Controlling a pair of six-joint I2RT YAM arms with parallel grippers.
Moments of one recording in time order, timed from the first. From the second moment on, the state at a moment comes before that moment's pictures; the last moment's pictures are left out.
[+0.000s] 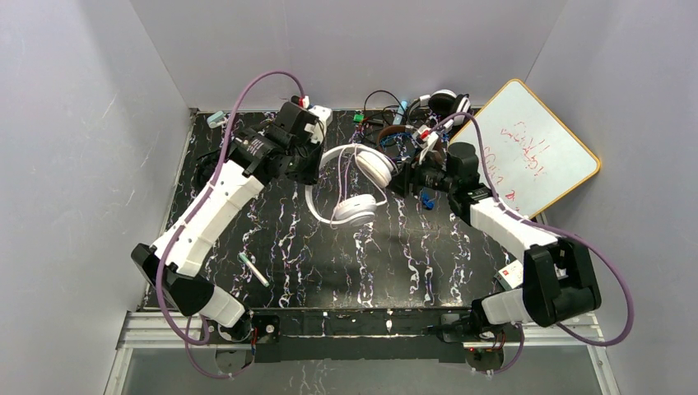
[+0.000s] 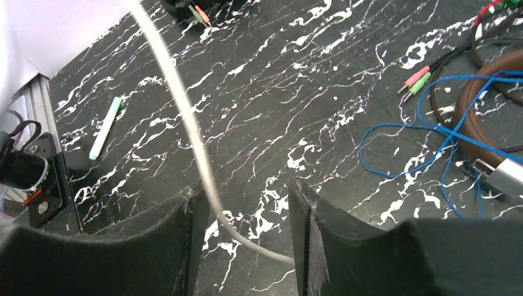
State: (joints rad) left arm -0.65 1.49 1.75 -1.16 -0.09 -0.21; right arm 0.35 1.35 0.81 0.26 -0.72 0.14
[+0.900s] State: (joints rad) left arm -0.64 1.49 1.95 -1.21 -0.18 -0.41; right arm 0.35 1.33 0.79 0.30 -0.72 0.21
